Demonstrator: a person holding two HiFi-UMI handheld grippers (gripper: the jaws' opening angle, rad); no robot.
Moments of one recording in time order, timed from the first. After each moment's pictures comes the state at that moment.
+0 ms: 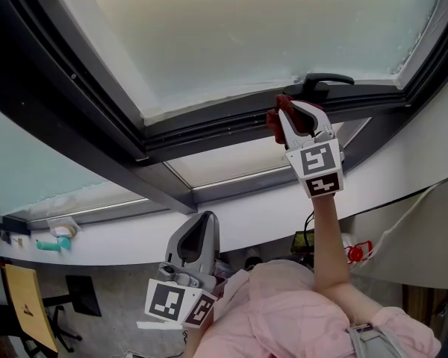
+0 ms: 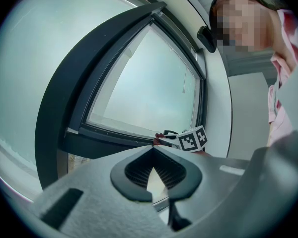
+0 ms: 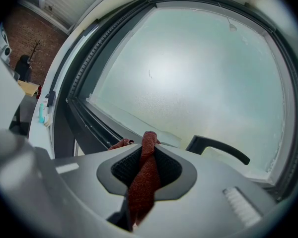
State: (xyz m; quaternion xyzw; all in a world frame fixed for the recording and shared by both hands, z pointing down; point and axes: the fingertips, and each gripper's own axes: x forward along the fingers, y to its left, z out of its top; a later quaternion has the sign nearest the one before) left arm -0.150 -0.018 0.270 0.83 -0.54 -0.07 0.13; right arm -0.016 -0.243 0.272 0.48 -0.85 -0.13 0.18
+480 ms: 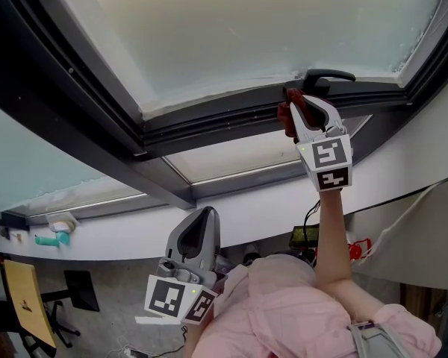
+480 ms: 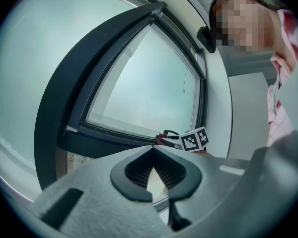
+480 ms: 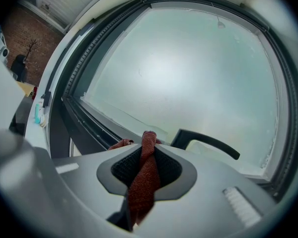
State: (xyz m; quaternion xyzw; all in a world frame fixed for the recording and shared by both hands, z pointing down) left arm -0.148 -0.020 0.277 0.82 -0.55 -0.07 0.13; right arm 0.008 -0.251 0.280 0.50 -0.84 -0.12 0.17
